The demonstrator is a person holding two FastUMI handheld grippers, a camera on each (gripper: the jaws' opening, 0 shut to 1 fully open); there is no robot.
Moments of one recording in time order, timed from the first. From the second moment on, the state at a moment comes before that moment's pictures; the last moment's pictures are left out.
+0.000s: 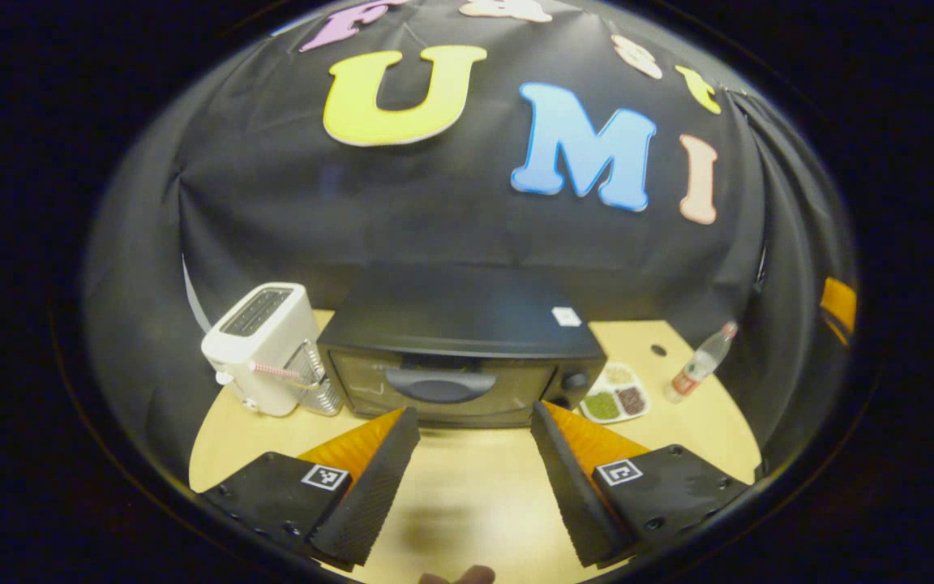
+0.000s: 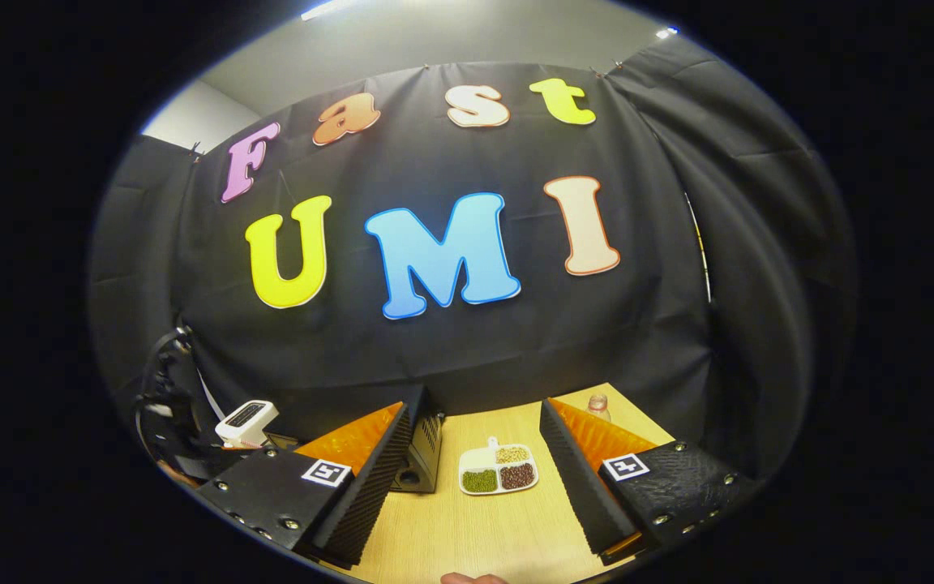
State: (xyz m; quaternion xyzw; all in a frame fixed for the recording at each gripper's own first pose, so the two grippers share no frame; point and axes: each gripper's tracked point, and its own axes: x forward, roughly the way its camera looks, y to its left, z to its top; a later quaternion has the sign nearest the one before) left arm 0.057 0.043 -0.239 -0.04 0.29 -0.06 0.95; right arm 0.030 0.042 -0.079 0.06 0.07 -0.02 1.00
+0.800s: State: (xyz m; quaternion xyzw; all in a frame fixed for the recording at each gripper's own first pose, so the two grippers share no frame) left arm 0.000 0.030 -0.016 0.00 0.04 -0.04 1.00; right arm 0.007 0.067 -0.002 0.04 0.01 0.01 1.00
